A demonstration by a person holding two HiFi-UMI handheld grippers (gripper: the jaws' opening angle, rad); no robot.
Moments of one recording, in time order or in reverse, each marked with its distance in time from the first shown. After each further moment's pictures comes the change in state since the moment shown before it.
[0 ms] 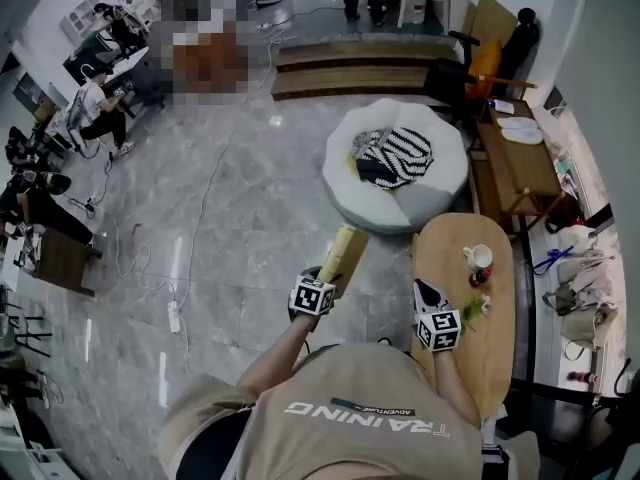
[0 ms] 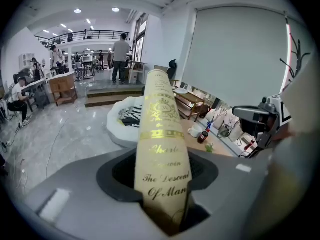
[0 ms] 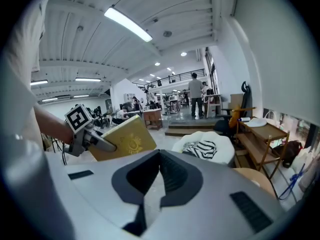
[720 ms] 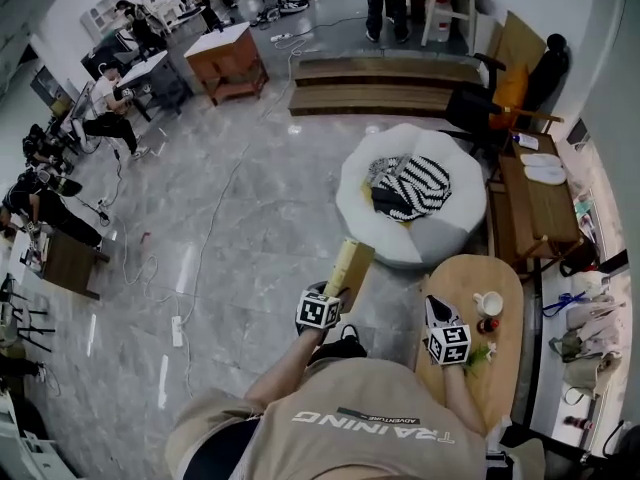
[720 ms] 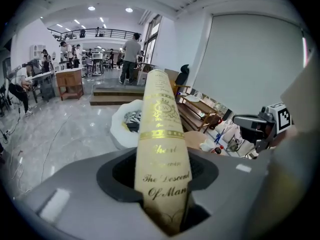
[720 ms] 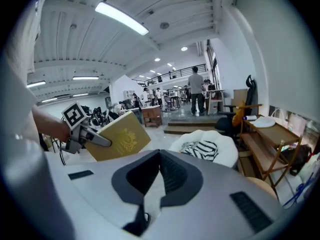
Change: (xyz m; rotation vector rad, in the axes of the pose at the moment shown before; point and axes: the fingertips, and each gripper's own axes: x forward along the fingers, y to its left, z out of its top) left arm 0.058 0.060 0.071 -0.107 -0.042 0.036; right arm 0.095 -0.074 0.028 0.001 0.047 0.025
